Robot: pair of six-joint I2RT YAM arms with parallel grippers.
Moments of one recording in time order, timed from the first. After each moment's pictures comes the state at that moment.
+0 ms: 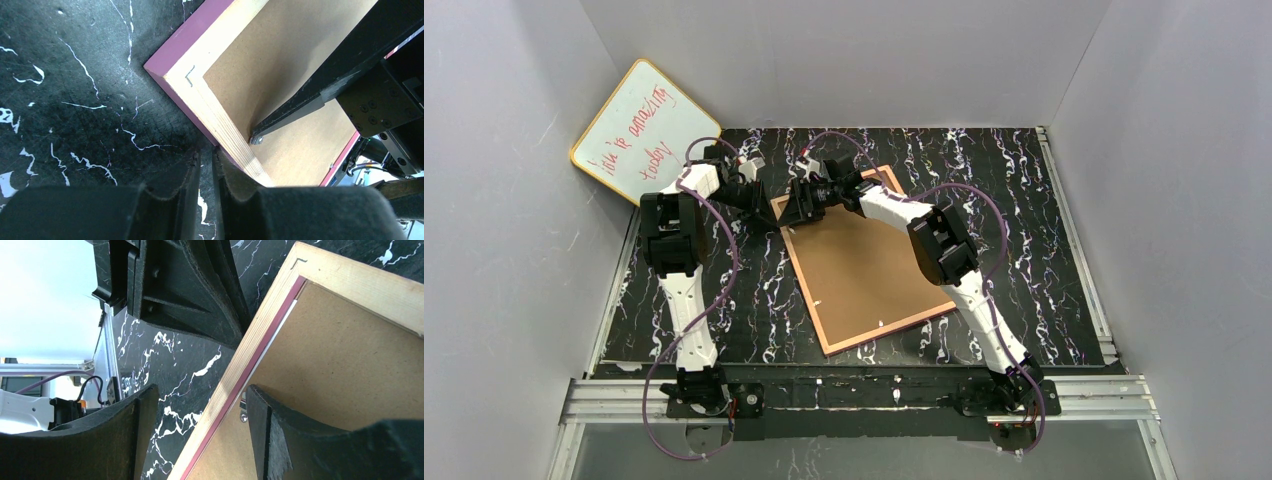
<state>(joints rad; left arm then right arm) 0.04 2.27 1.70 -0.81 0.74 0.10 0.69 2.59 2.10 -0.06 -0.86 0.57</state>
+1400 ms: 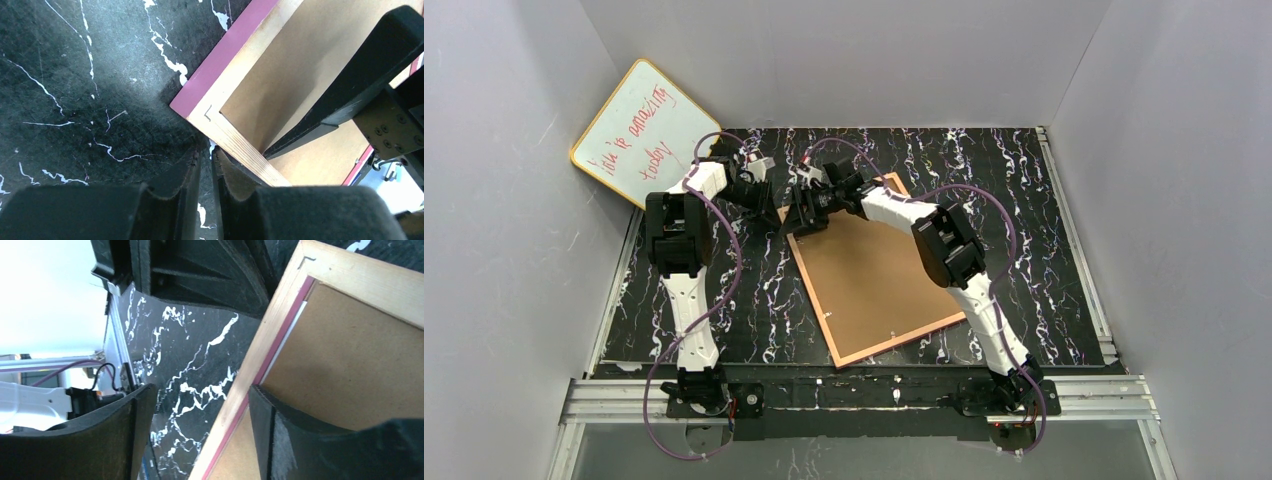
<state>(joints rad) 0.00 2.26 1.72 -0.83 0.69 0.17 0.71 2.48 1.94 -0.10 -0.85 0.59</state>
